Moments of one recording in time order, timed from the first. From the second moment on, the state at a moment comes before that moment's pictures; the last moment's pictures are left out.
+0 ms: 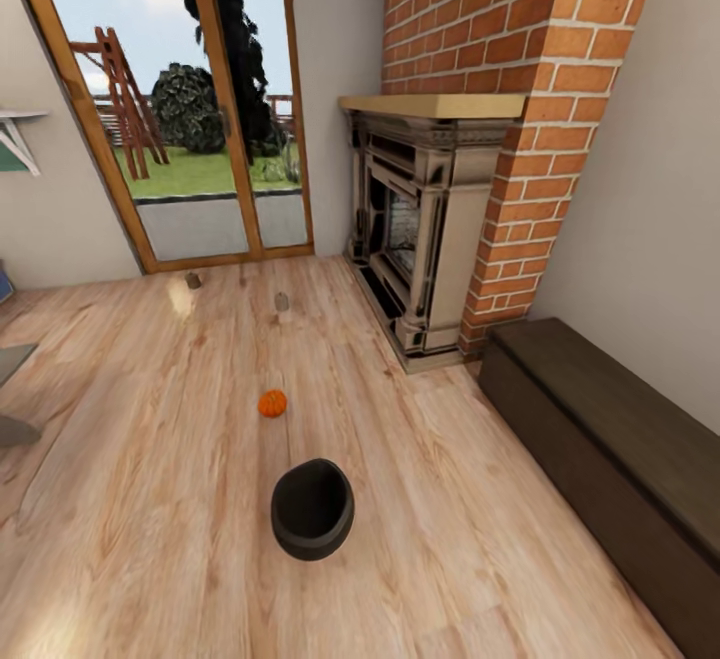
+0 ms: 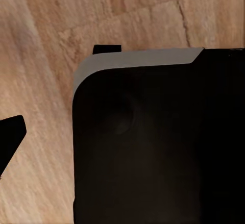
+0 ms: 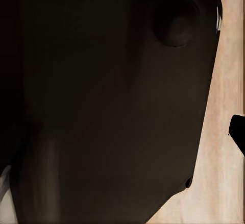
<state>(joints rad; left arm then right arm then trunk) -0.01 0.00 0.00 -0.21 0.01 -0.18 -0.02 -0.02 0.04 0.06 0.00 0.01 -0.23 -0.01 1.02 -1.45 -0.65</state>
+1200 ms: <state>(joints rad) -0.01 0.00 0.01 -0.20 0.01 -0.18 -0.01 -0.02 0.04 0.06 0.00 0.01 -0.23 -0.01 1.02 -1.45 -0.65</state>
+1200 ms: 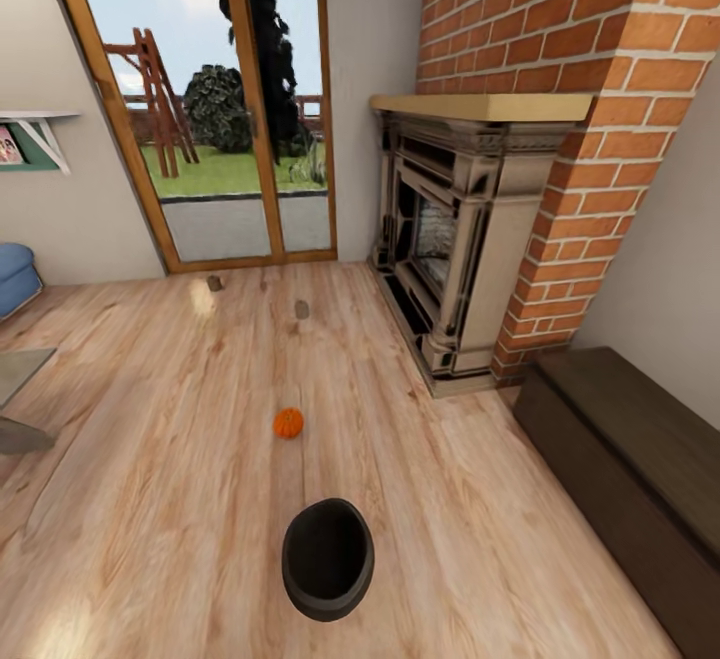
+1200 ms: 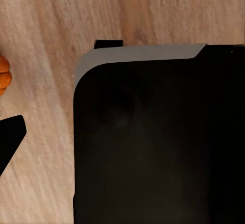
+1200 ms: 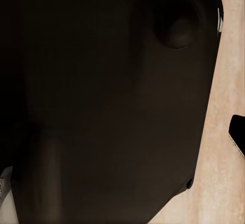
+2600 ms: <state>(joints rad) -0.01 0.00 0.01 -0.20 0.01 -0.18 -0.01 -0.02 0.05 0.06 0.00 0.01 -0.23 -0.01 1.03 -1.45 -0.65</state>
